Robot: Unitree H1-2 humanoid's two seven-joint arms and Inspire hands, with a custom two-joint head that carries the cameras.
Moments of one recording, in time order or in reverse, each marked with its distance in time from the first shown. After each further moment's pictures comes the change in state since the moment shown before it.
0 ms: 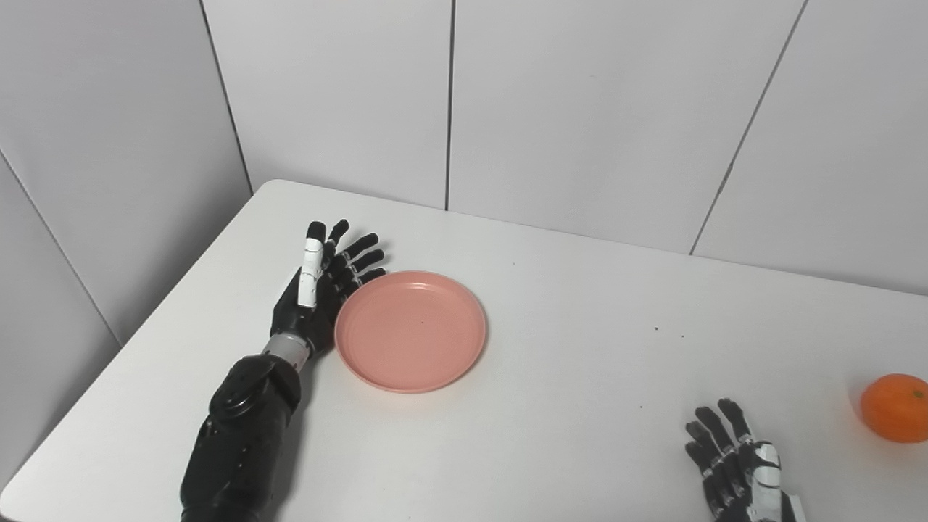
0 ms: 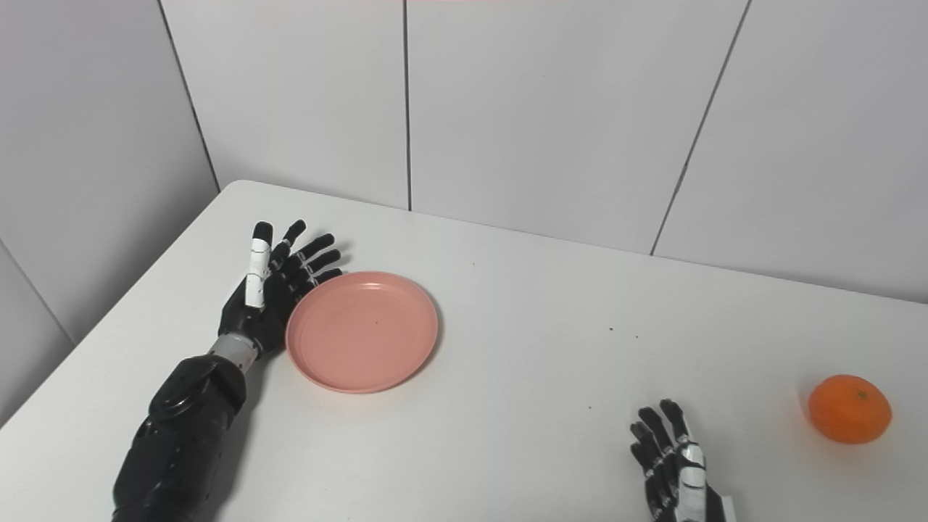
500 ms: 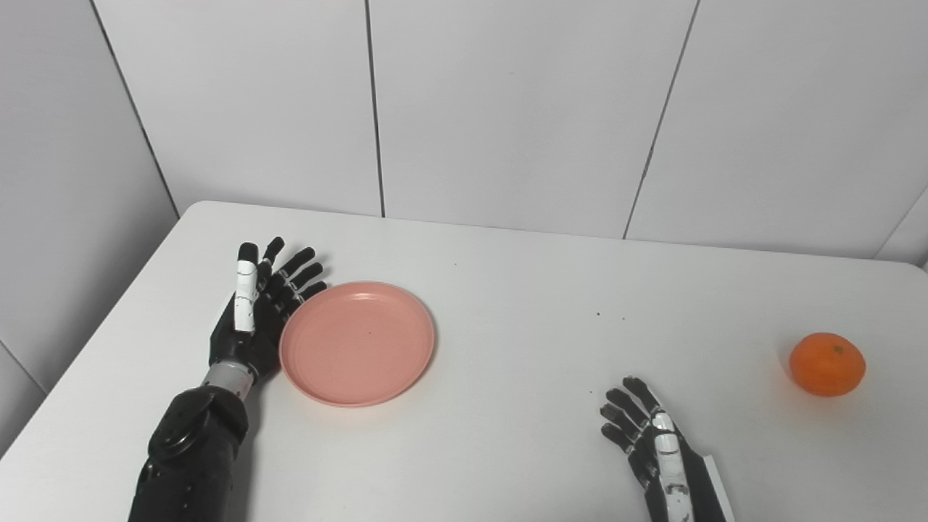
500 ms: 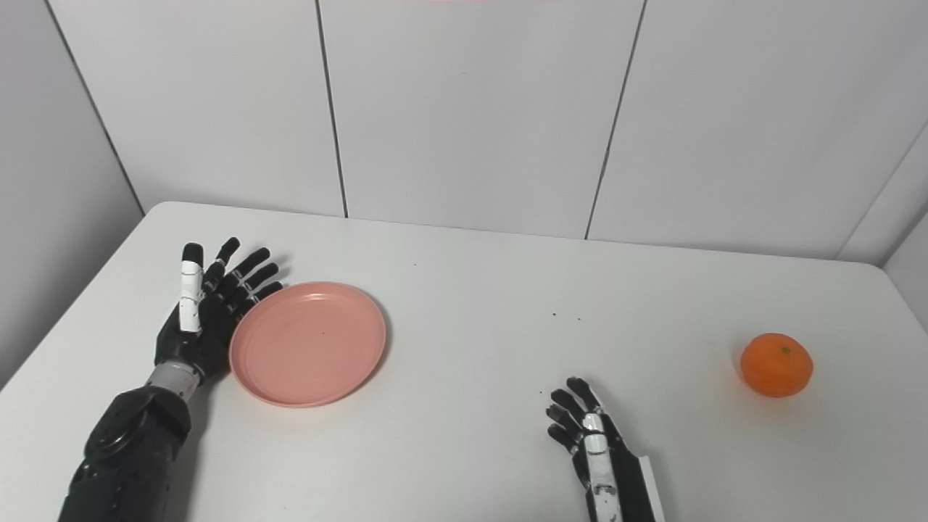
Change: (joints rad) left arm -0.001 -0.005 0.000 0.001 -0.021 0.005 -0.012; right arm 0.003 0.019 0.094 -0.009 -0.063 0.007 -0.066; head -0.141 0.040
